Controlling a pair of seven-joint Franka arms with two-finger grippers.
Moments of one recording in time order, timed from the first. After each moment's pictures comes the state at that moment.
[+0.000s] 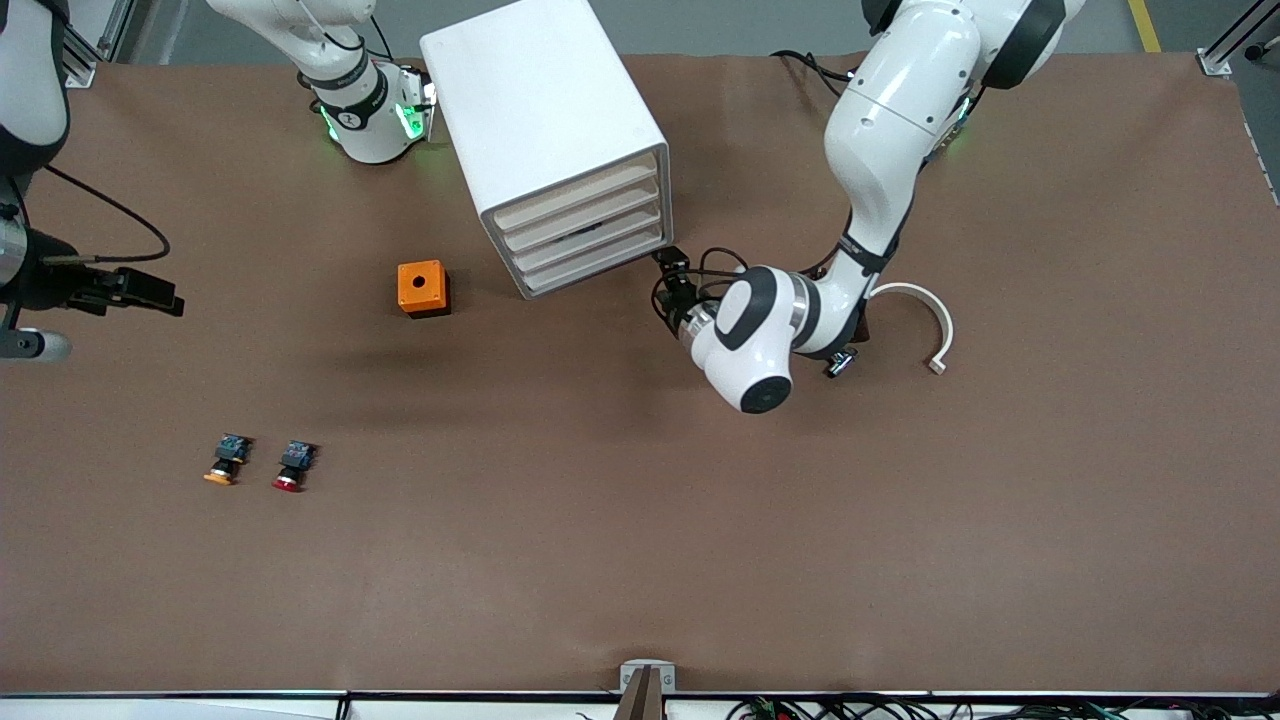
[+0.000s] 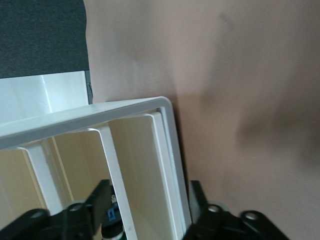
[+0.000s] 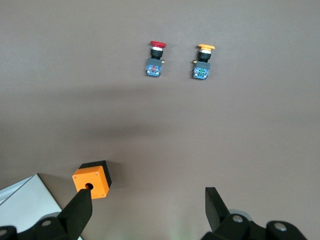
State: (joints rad) left arm -0.62 0.84 -0.05 -1.47 -0.83 1.64 -2.13; right arm -0.09 0.12 -0.02 -1.63 0.01 1.60 -0.07
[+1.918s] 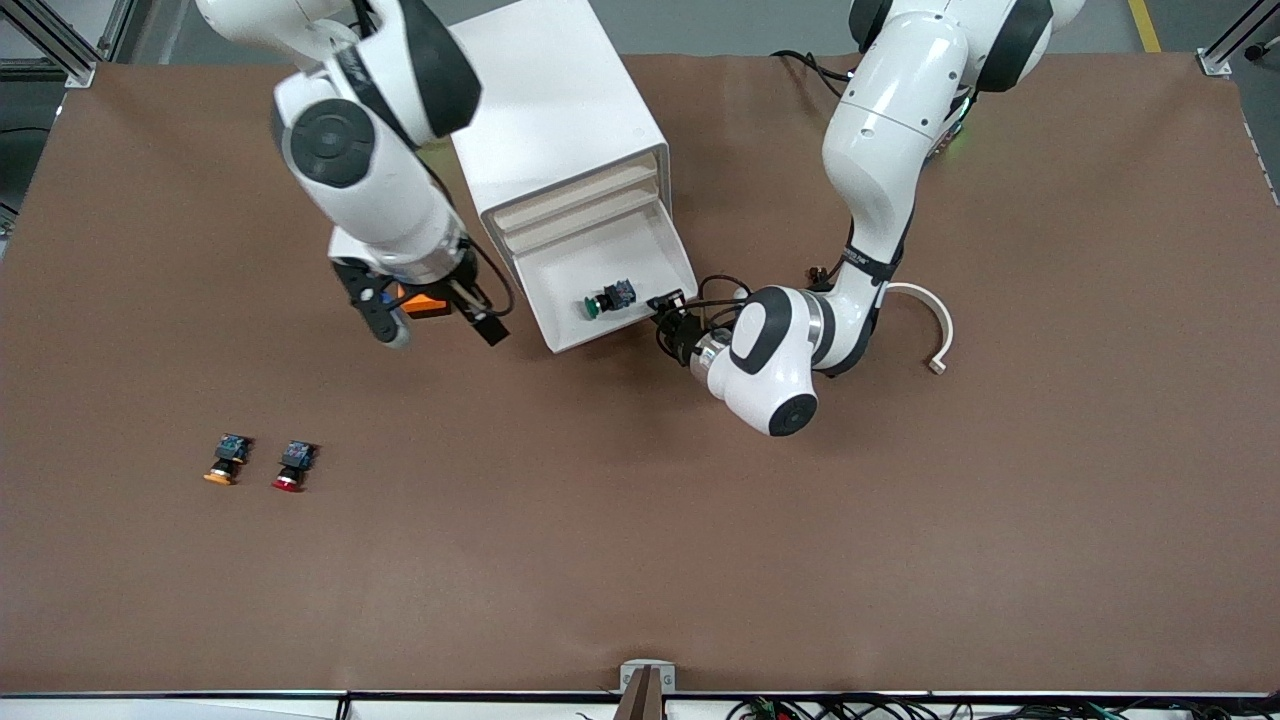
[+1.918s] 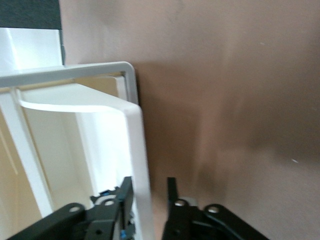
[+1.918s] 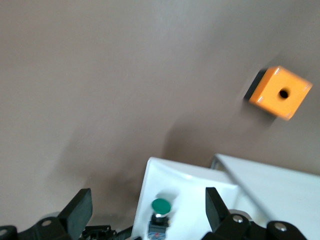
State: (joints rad) left arm -0.66 0.88 0.11 -1.39 -0.94 1.70 -2.17; right arm 0.57 0.22 0.00 -1.75 0.07 1.97 1.53
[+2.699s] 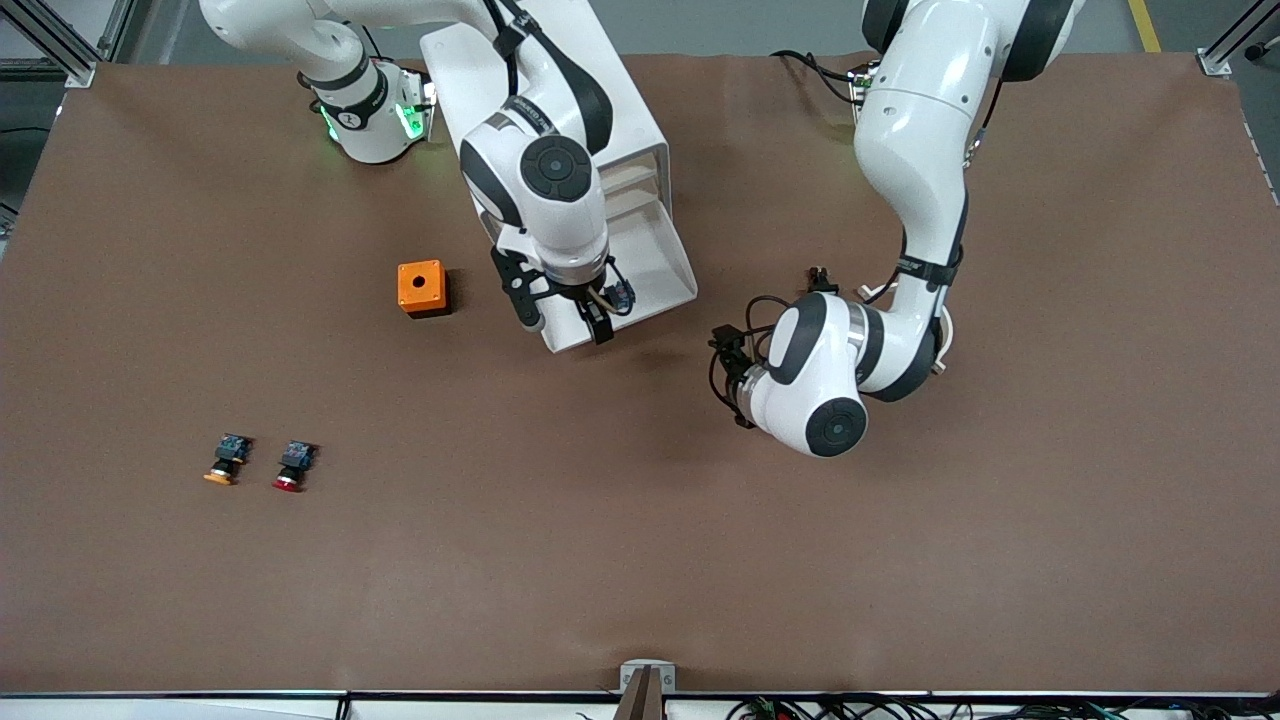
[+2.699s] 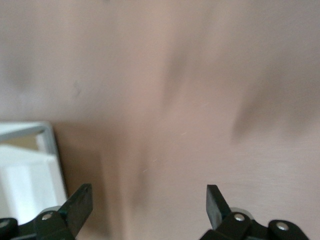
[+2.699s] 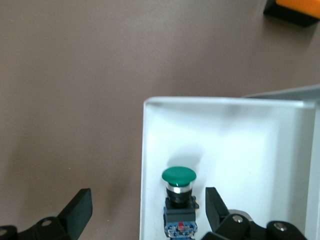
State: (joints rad) left arm -0.64 0.83 0.23 -1.27 -0.55 1.71 -2.12; right arm 0.78 0.40 -0.01 -1.75 0.00 2.12 1.92
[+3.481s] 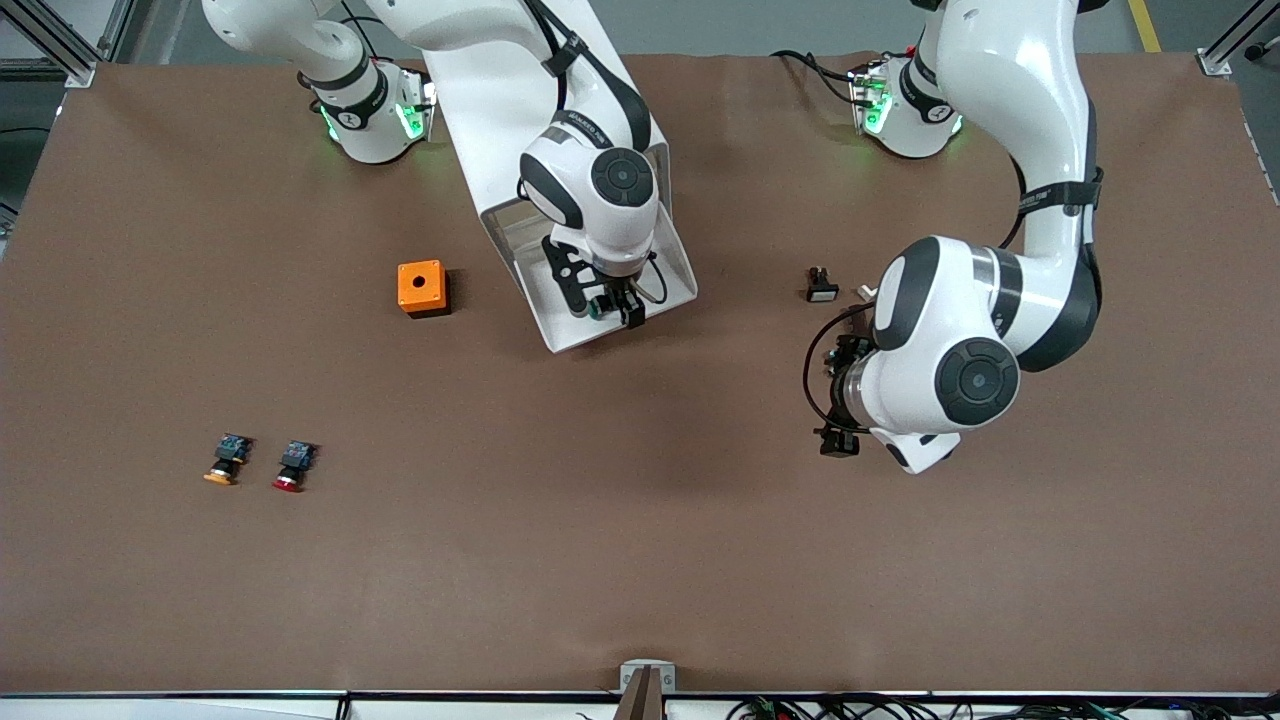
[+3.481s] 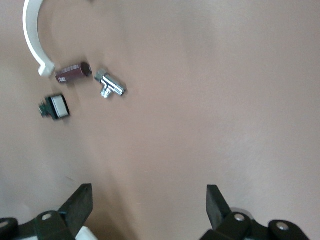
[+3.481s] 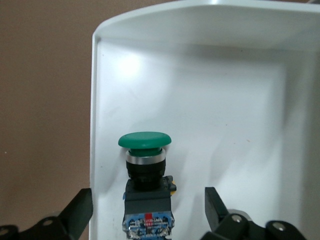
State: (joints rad) left arm -0.64 0.64 0.38 -1.26 -0.38 1.64 -1.54; right arm 0.87 0.52 -0.01 -1.75 -0.01 2.16 2.01
